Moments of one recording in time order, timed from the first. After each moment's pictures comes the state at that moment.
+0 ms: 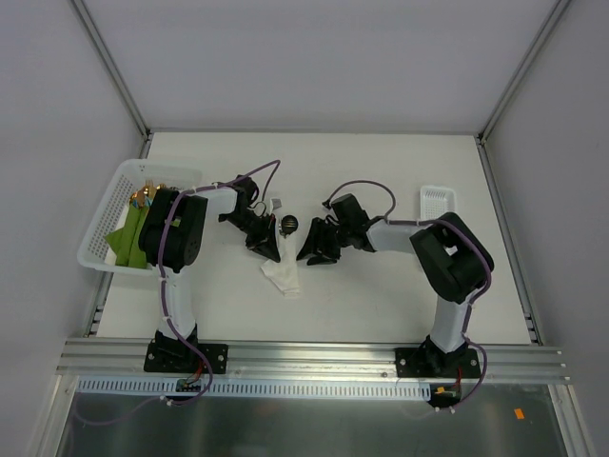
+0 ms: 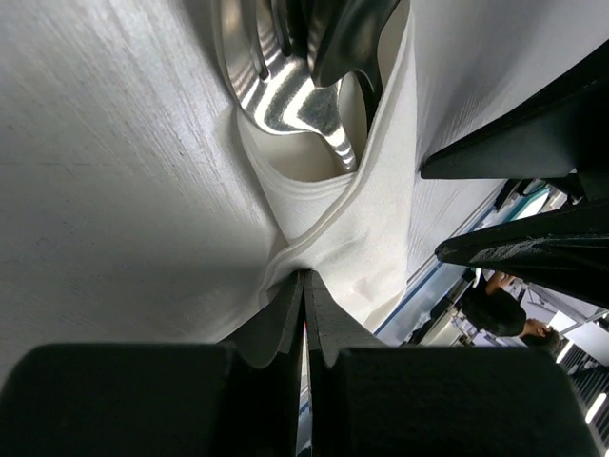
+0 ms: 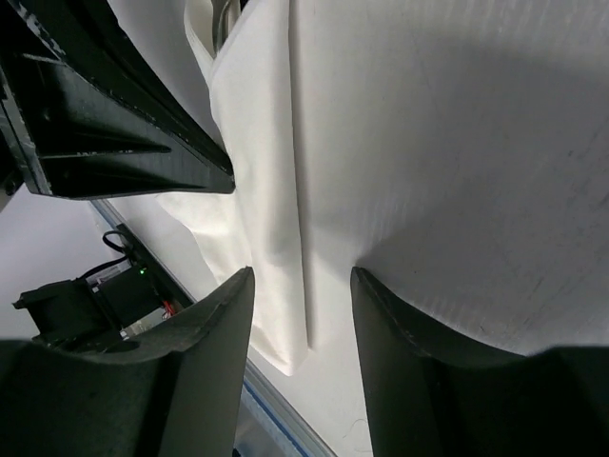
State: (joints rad) left arm -0.29 2.05 1.24 -0.70 0.75 -0.14; right arm 0.64 1.86 0.97 0.00 -0.52 0.83
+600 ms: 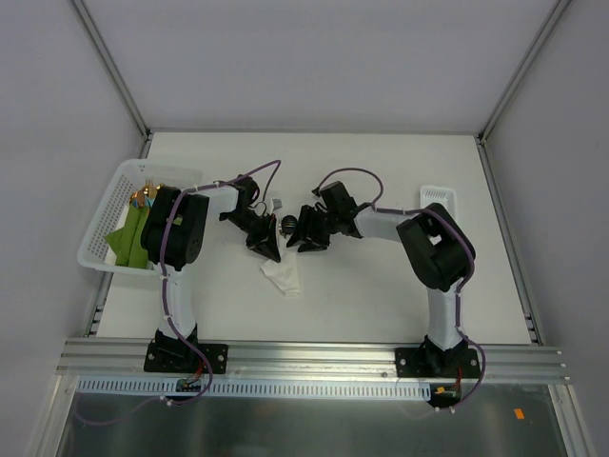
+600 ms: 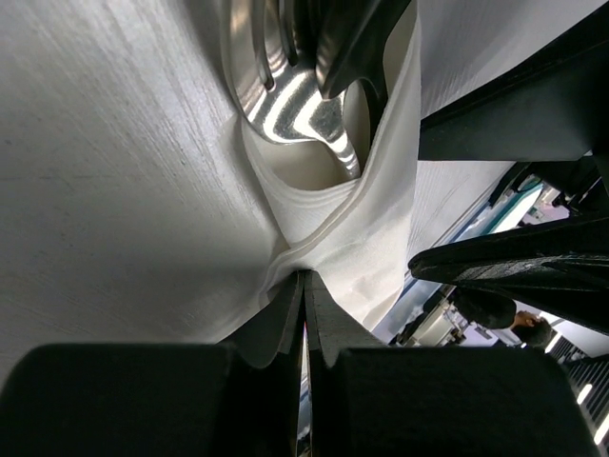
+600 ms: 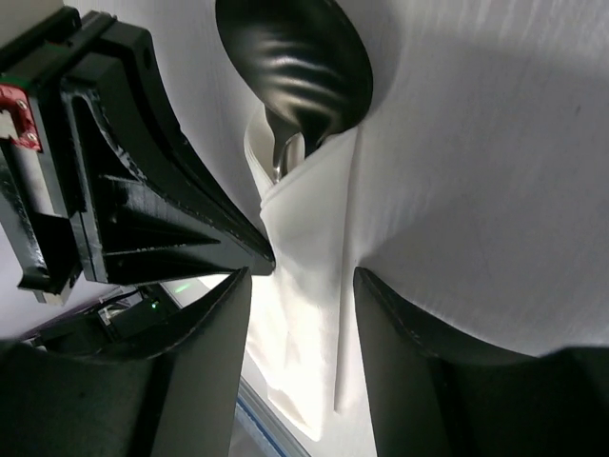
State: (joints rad) left arm -0.29 2.07 1.26 -0.73 0.76 -0.14; right arm 0.64 2.00 1.18 -0.06 -0.51 0.81
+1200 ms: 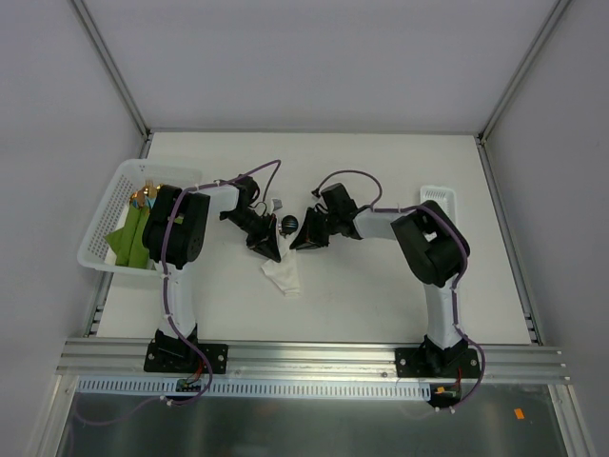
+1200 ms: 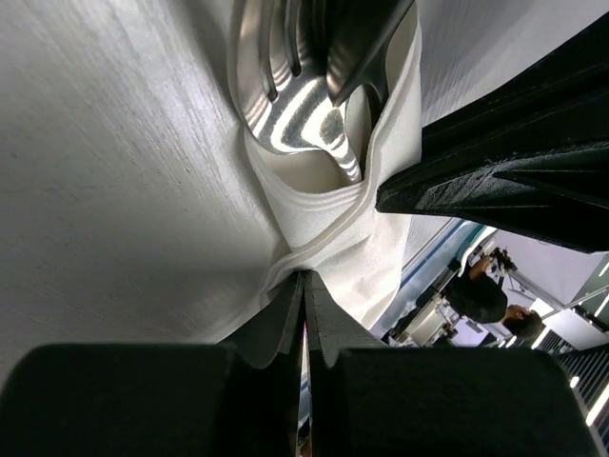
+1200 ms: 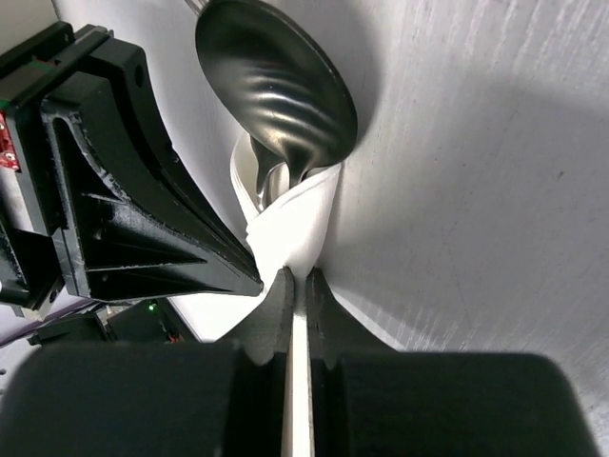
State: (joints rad) left arm -0.29 2.09 1.29 -0.76 0.77 -0.14; right arm 0.64 2.07 1.19 0.00 -0.54 0.80
